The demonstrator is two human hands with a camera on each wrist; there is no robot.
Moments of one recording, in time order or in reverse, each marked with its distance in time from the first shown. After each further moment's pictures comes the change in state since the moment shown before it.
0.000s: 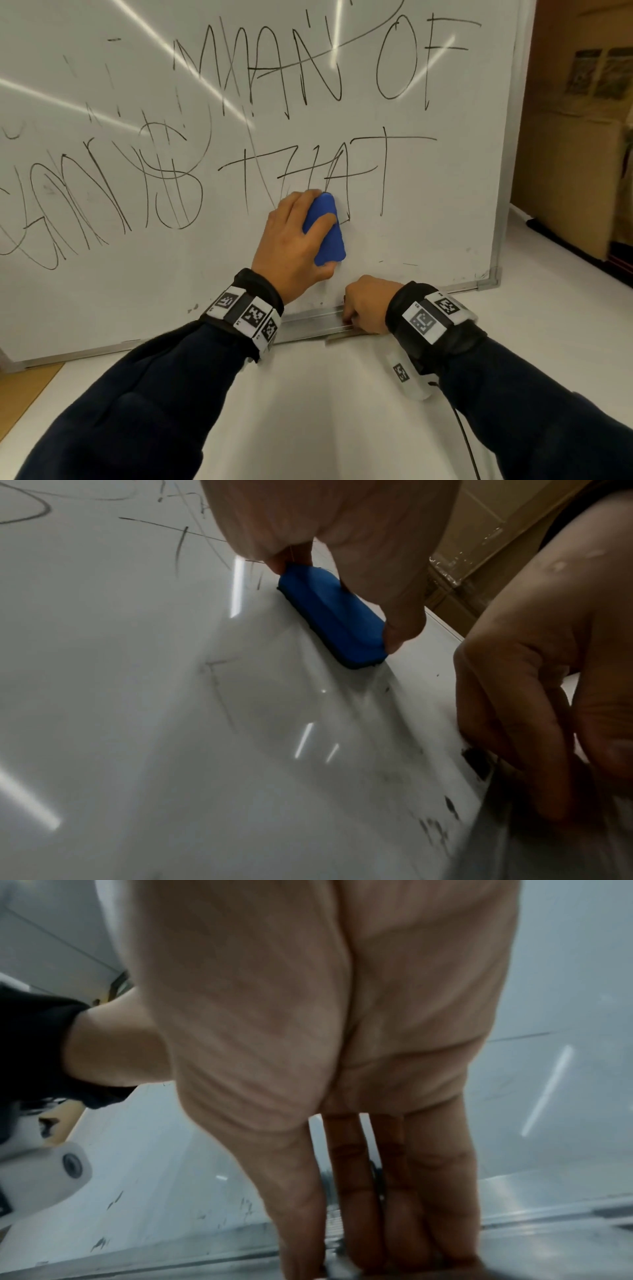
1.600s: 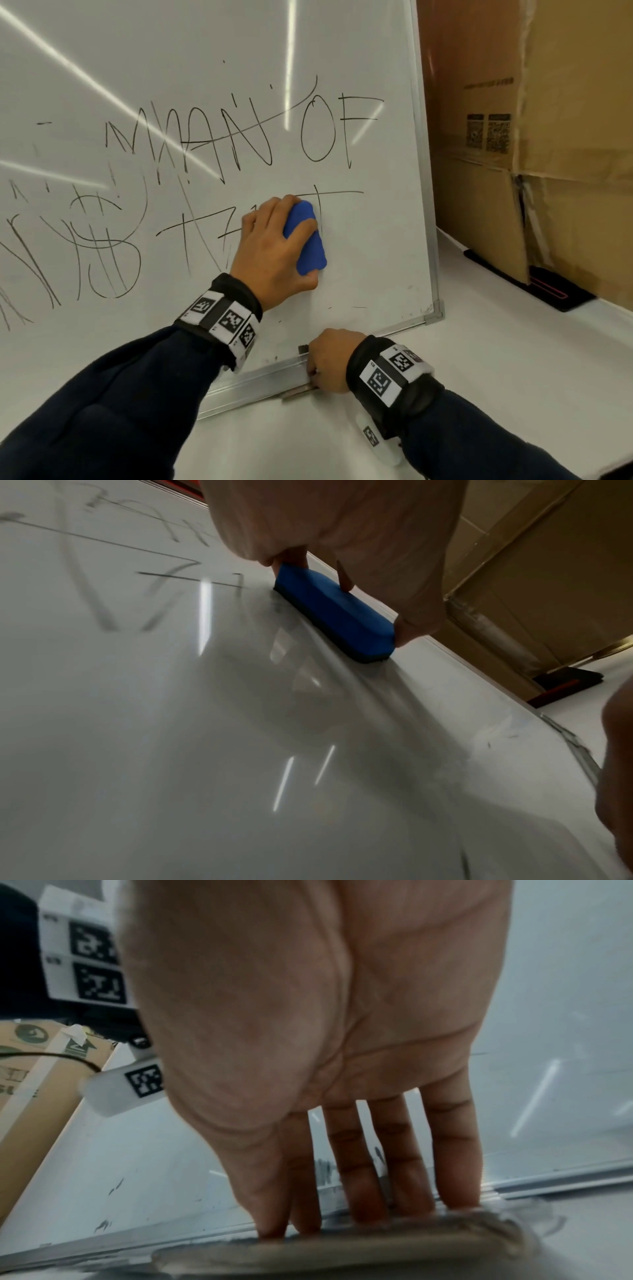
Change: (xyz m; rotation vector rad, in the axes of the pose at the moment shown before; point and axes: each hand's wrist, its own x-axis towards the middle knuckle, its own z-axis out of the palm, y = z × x) left_hand 0.081 0.030 -0.020 0.093 0.061 0.115; right_hand -0.017 0.010 0.010 0.029 0.045 0.078
